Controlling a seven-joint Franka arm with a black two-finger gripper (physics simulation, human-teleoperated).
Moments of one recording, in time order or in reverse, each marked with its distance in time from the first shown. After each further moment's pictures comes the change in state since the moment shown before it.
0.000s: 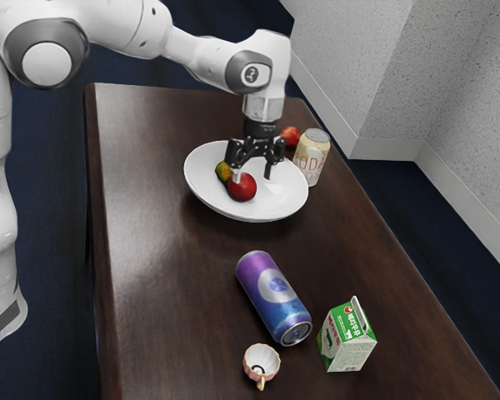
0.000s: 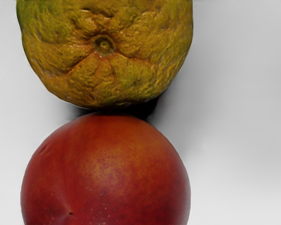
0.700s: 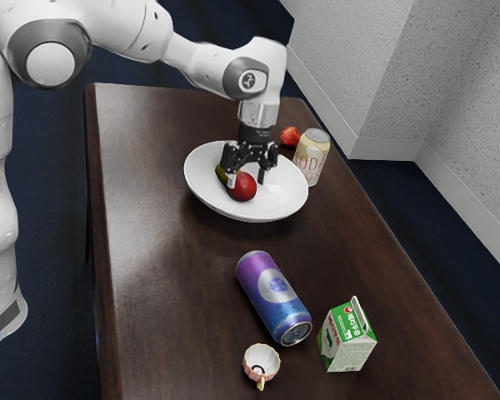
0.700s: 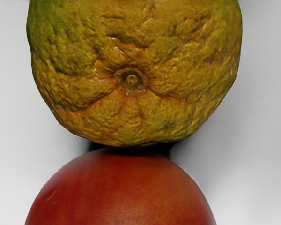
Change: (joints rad) arm 0.015 0.014 0.000 -0.033 -0.006 0.009 -0.030
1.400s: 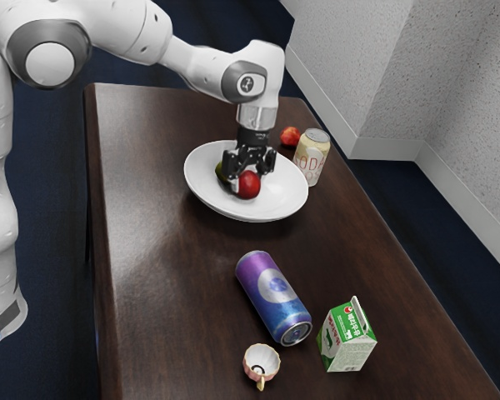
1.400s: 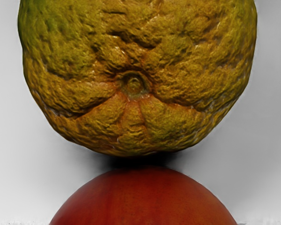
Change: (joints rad) arm -0.002 -0.004 -0.002 -0.015 -0.004 0.025 -0.012
